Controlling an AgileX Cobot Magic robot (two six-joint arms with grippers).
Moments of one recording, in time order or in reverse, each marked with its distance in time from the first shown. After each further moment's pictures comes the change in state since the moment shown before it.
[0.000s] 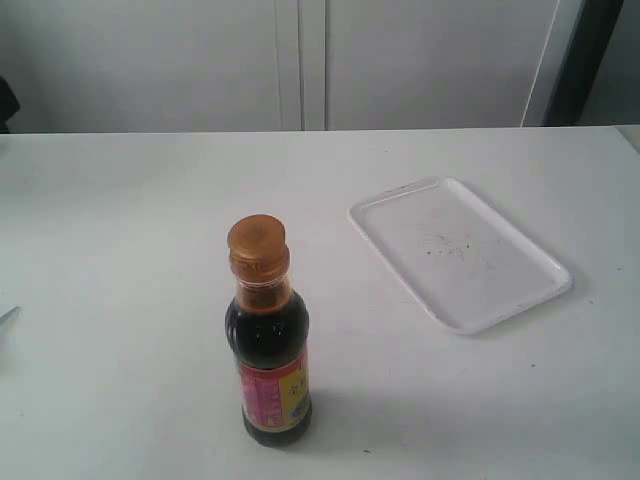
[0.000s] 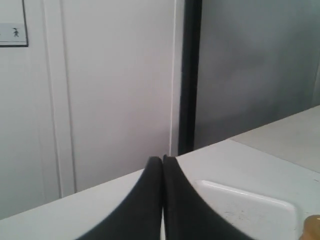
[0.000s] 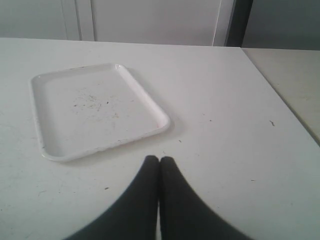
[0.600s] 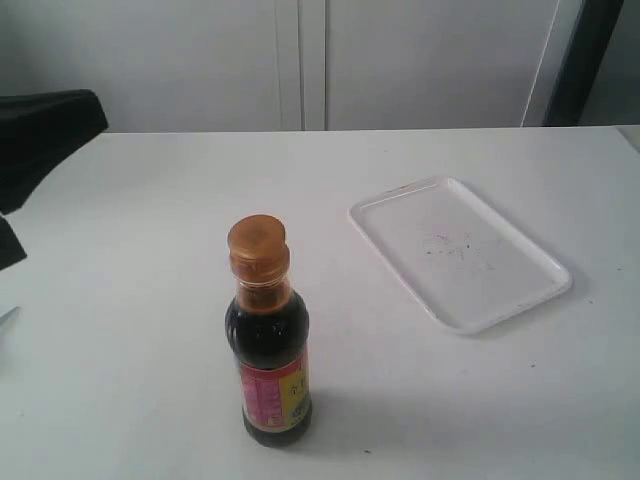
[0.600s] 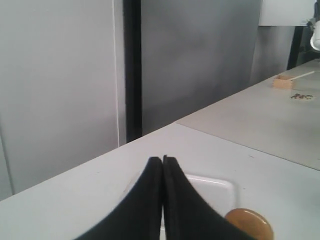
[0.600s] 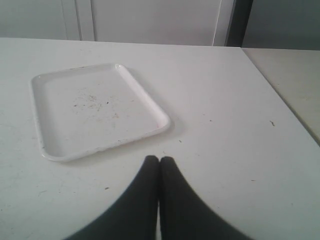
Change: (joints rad) left arm -0.259 0.048 -0.074 0.056 0.093 -0.043; right arm 0.000 0.000 0.000 0.000 0.000 0.000
